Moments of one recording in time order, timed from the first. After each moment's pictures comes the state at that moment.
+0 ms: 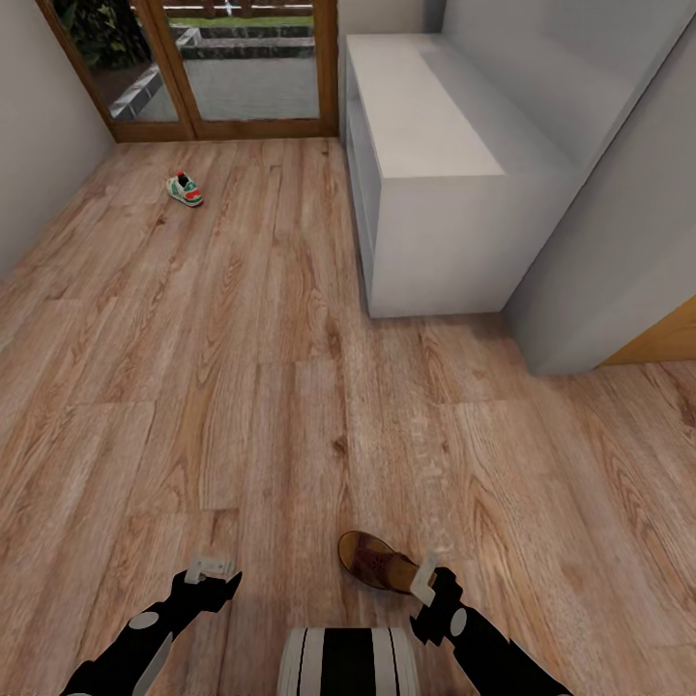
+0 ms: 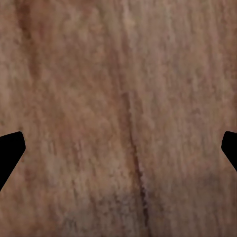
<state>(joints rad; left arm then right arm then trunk) -0.47 0.12 0.05 -0.46 -0.06 -0.09 -0.24 -0.45 -0.01 0.39 -0.60 0.55 0.20 0.14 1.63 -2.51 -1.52</state>
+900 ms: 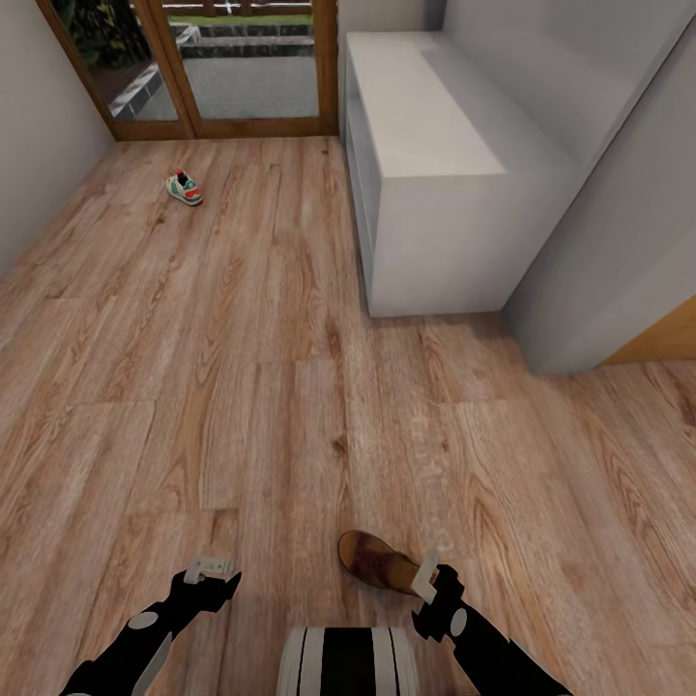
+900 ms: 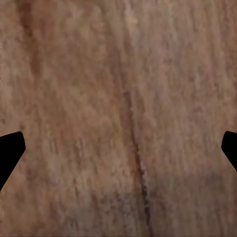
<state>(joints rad) -0.47 0.13 0.05 -0.46 -0.05 -0.09 -0.24 -0.45 -0.01 0.39 -0.60 0.55 0.20 0.11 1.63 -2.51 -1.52</state>
